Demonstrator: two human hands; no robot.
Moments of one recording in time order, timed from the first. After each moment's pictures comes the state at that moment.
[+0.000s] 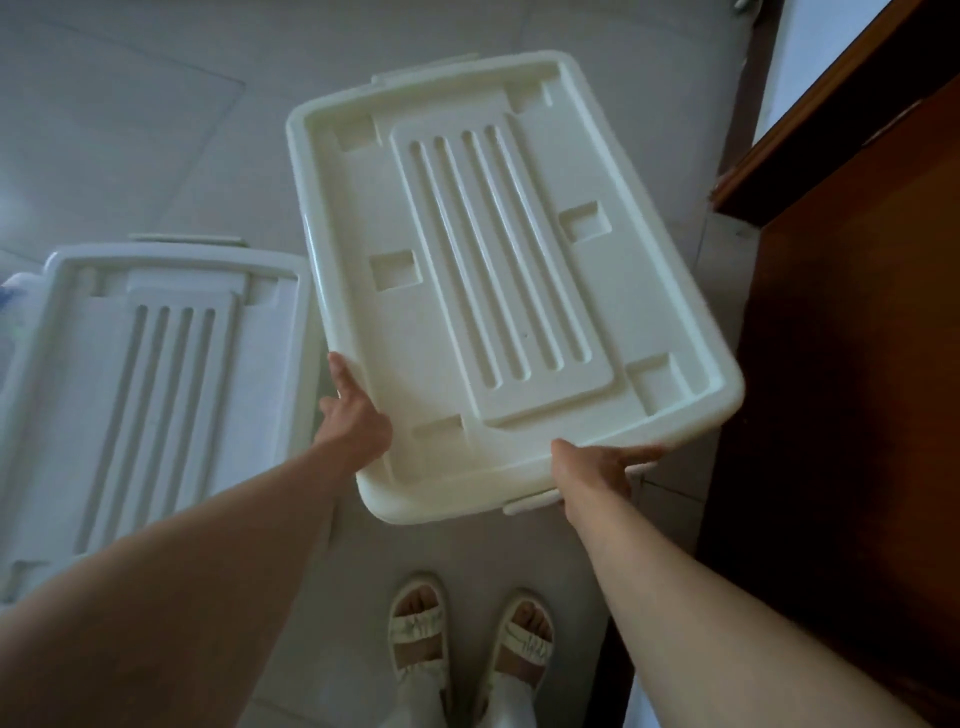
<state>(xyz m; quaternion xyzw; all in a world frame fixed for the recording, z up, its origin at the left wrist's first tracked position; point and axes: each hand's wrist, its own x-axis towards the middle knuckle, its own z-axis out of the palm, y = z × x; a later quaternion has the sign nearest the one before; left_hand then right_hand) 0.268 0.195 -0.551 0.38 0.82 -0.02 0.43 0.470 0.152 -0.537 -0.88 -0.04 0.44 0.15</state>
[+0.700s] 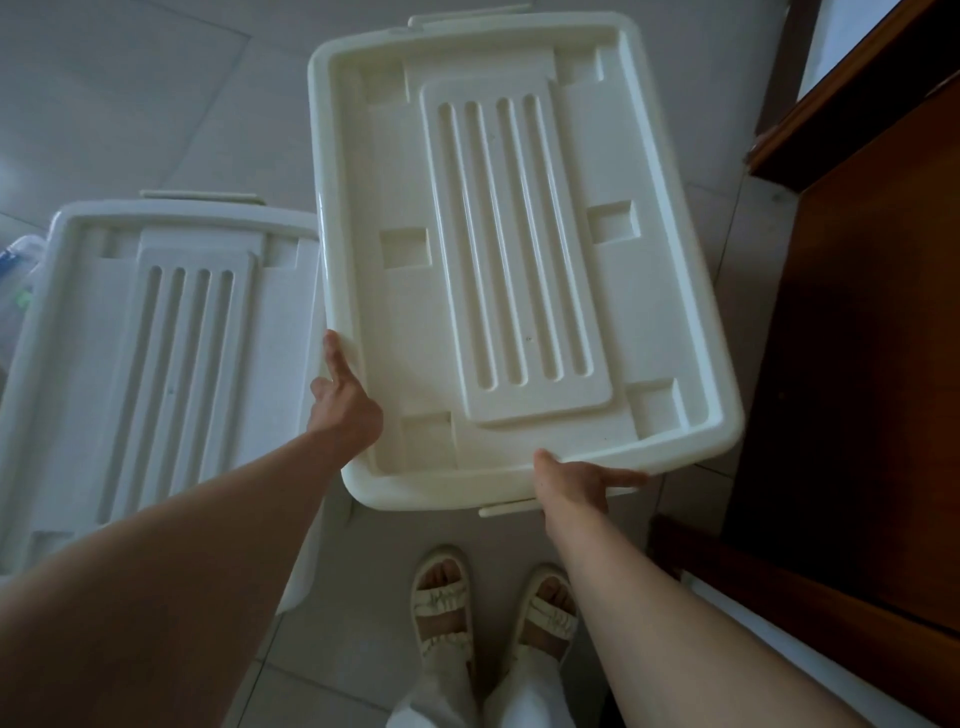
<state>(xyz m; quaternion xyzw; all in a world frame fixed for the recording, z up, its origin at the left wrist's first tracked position) 0.220 0.177 -0.576 0.40 0.82 -0.03 0.41 0.414 0.115 -0.582 -0.87 0.03 0.47 0.15</state>
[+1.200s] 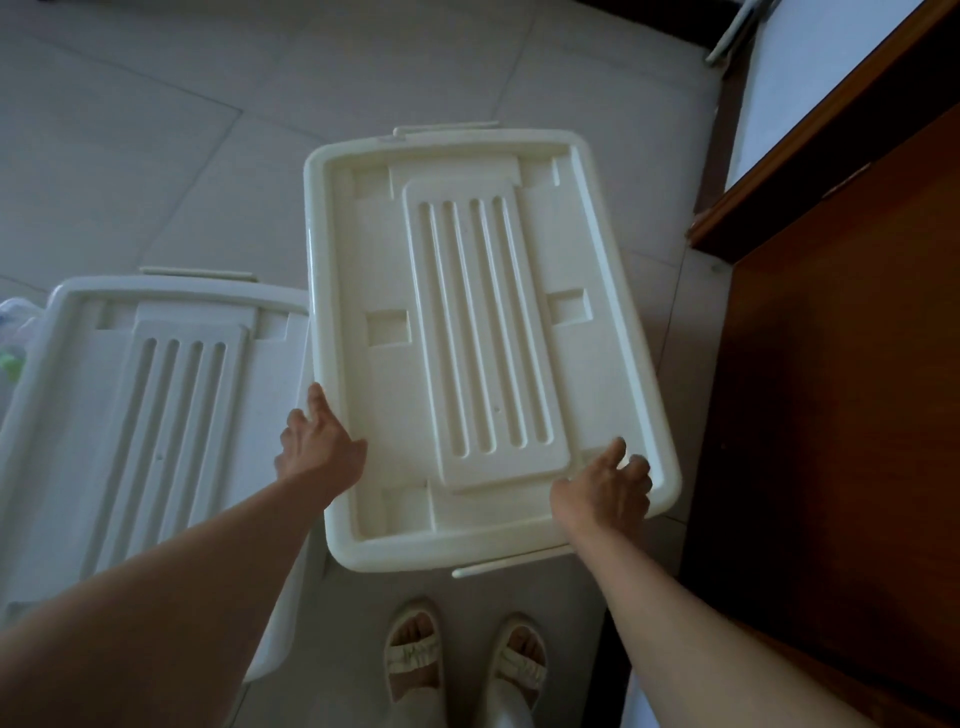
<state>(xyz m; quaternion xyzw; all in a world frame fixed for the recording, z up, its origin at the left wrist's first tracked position) 0.219 0.205 -0.538 0.44 0.82 -0.07 0.35 0.458 0.155 -0.520 -0.90 -0.35 0.27 -0.07</state>
